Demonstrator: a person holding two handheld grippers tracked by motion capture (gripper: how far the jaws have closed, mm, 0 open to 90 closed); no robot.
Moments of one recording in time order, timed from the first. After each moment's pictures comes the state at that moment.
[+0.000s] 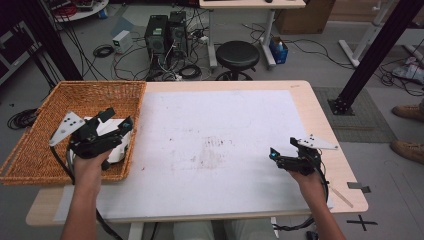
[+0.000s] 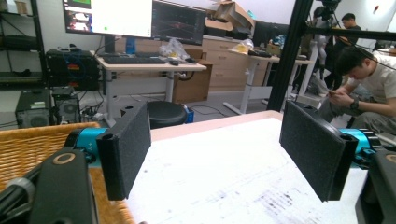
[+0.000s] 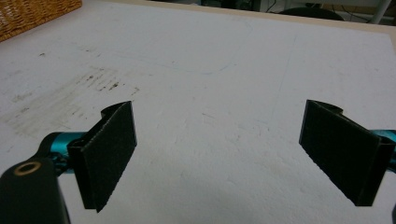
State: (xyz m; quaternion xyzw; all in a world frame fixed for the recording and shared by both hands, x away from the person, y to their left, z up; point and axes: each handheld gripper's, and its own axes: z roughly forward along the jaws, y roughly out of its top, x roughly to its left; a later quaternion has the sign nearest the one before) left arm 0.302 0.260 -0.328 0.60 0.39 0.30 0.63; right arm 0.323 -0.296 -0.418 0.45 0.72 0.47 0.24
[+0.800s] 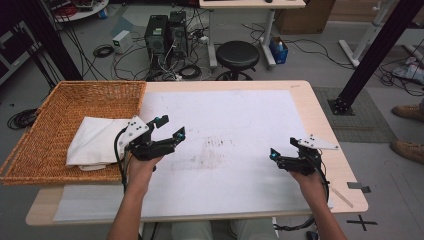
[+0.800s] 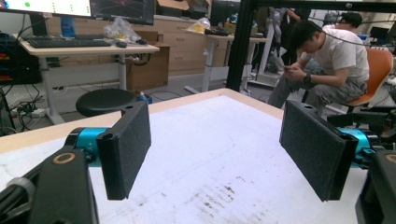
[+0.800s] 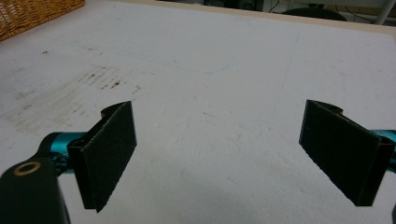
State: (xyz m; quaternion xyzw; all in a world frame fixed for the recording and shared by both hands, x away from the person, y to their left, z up) left arm 0.323 0.156 -0.365 0.65 0.33 0.23 0.64; right arm 0.322 -0.297 -0.419 0.44 0.72 0.47 0.24
